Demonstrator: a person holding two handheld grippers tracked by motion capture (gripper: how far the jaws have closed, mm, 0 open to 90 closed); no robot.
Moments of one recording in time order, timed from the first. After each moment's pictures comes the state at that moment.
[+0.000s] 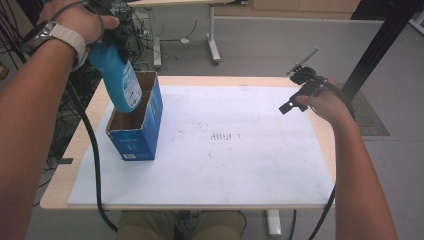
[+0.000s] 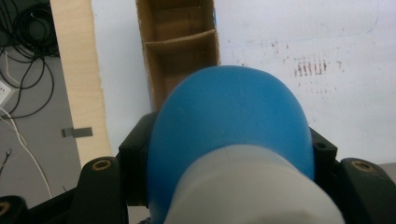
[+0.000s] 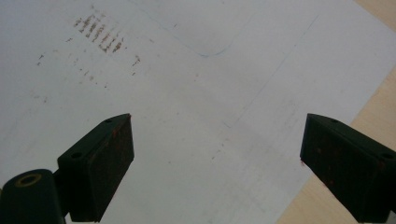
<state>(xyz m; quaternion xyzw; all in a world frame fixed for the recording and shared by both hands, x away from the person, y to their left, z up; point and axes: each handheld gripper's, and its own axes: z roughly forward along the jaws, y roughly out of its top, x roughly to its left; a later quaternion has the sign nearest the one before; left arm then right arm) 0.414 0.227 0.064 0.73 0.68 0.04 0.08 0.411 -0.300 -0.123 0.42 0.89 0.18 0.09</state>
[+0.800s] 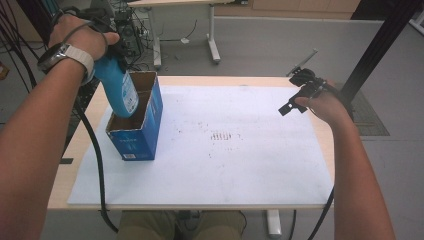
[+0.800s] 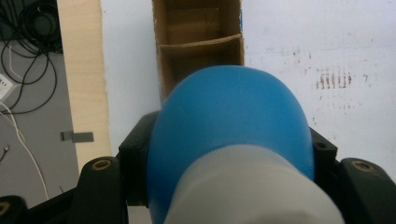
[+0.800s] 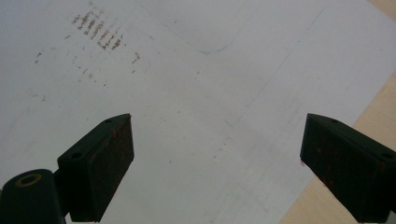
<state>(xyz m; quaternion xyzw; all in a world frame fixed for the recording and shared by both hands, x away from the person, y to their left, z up) 0.424 0.238 0.024 0.72 0.69 0.05 0.07 0.413 -0.299 -0.128 0.42 0.89 0.18 0.09</state>
